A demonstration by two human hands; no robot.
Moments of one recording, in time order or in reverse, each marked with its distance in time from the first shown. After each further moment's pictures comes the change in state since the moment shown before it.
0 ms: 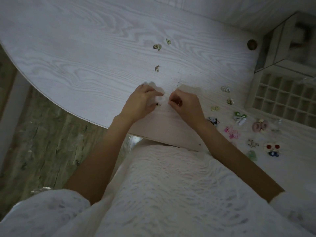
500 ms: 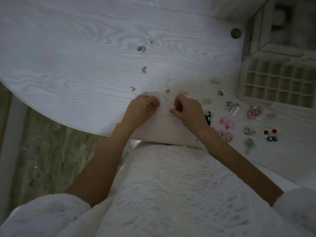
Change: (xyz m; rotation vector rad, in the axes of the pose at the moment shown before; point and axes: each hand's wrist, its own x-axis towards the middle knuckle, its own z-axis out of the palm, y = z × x) left_hand 0.003 0.026 0.013 -0.043 -0.049 -0.059; right_hand -0.034 0.007 -0.015 -0.054 0.037 0.187
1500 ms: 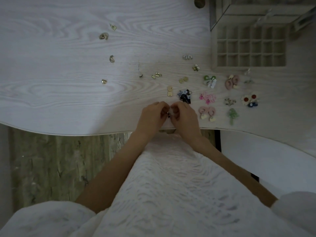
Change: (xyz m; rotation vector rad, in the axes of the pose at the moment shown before) left_hand -0.032 0.072 0.072 -0.100 -0.143 0.051; right_hand -0.089 0.027 0.016 0.020 0.154 0.273
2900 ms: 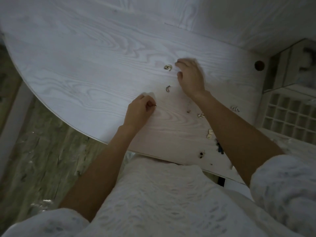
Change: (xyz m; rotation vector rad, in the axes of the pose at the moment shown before) left_hand 0.025 -0.116 -0.132 -0.047 0.305 -0.315; right_hand 0.238 -0.138 0.043 -0.275 -0.045 -0.425
